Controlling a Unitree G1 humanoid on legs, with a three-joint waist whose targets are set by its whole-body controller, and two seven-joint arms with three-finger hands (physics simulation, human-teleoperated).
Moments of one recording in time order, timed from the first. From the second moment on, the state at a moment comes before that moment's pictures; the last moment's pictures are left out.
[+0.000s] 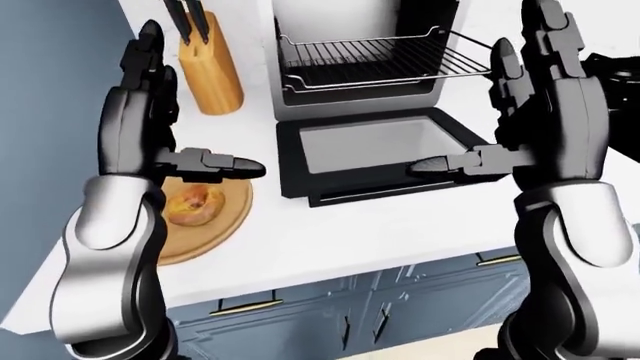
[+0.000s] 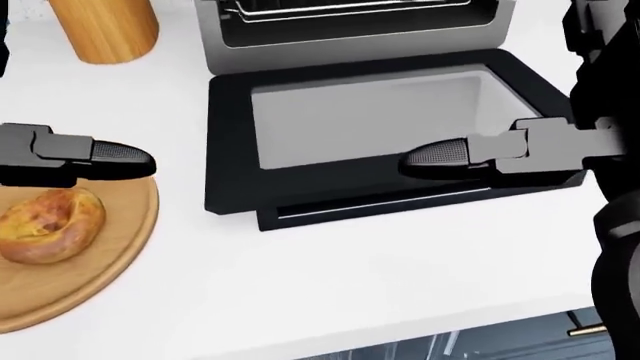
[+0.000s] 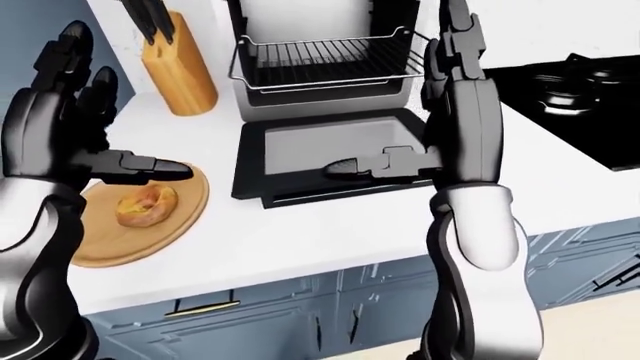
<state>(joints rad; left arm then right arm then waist) -0.56 0.31 0.20 -0.67 0.00 0.91 -0.08 -0.55 -0.20 -0.15 -0.84 -0.01 0.92 0.01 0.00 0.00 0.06</state>
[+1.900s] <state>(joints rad) -0.43 0.38 0.27 -0.36 0.34 0.80 -0.32 -0.50 -0.20 -0.16 -0.84 0.03 0.86 -0.02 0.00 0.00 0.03</state>
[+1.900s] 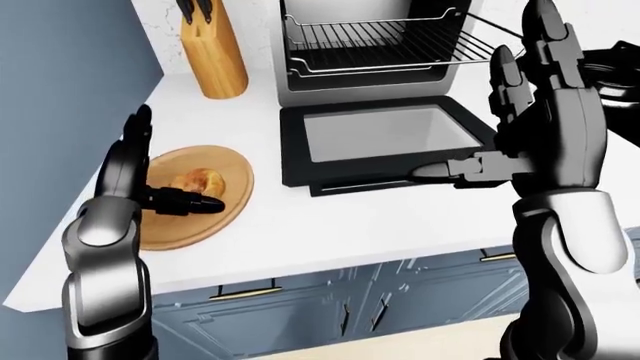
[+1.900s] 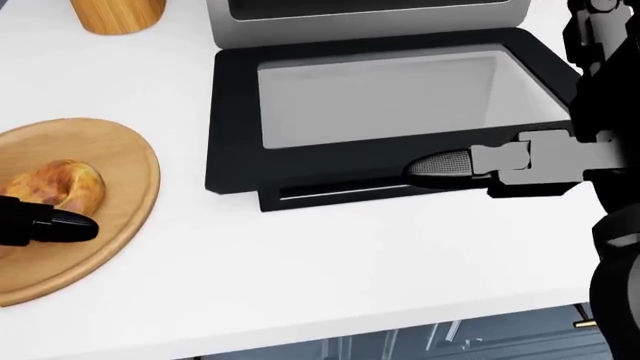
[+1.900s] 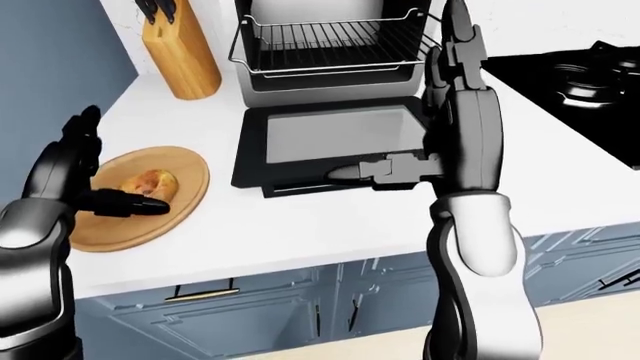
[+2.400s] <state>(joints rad) -0.42 0.37 0.25 -0.38 0.43 0.82 -0.40 -0.47 -0.20 -0.16 -0.83 0.03 0.83 -0.02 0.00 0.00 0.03</state>
